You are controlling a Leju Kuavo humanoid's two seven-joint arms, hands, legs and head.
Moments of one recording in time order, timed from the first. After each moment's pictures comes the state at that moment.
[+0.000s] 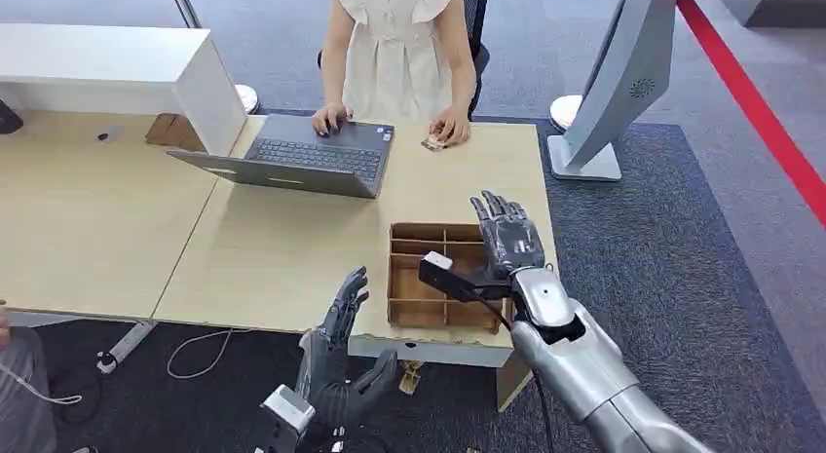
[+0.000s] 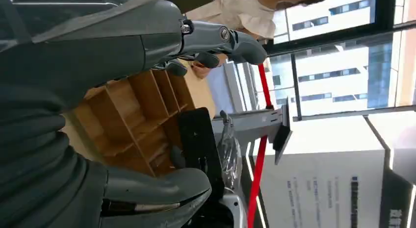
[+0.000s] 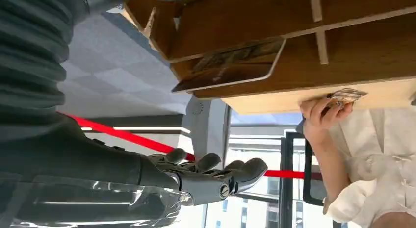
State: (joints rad) left arm -0.09 0.08 -0.86 -1.55 -0.03 0.44 -0.45; right arm -0.60 -0.09 0.90 -1.00 1.28 -0.25 0.23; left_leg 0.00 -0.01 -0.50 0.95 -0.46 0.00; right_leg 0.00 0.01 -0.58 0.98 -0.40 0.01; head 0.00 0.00
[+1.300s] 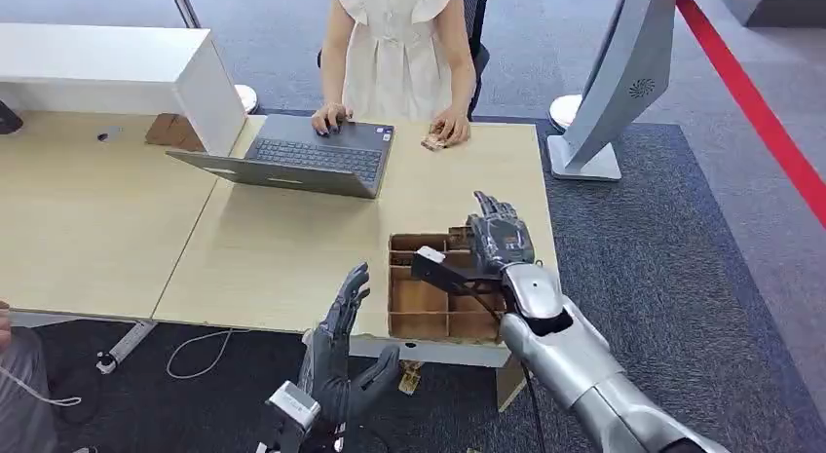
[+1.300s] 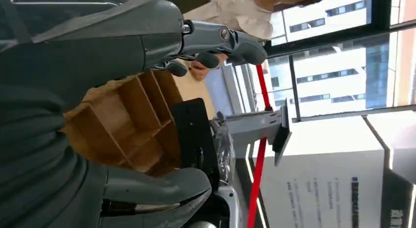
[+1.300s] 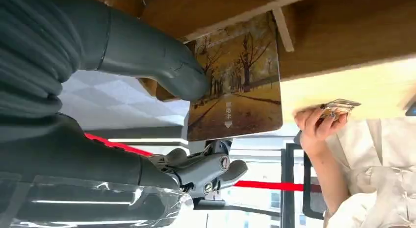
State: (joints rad) left arm -0.10 0.07 -0.85 -1.53 -0.04 0.45 -0.46; right arm -0.66 -0.04 0.92 -0.88 1.22 -0.29 0.23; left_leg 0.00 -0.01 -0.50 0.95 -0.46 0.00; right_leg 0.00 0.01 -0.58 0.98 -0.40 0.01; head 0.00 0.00
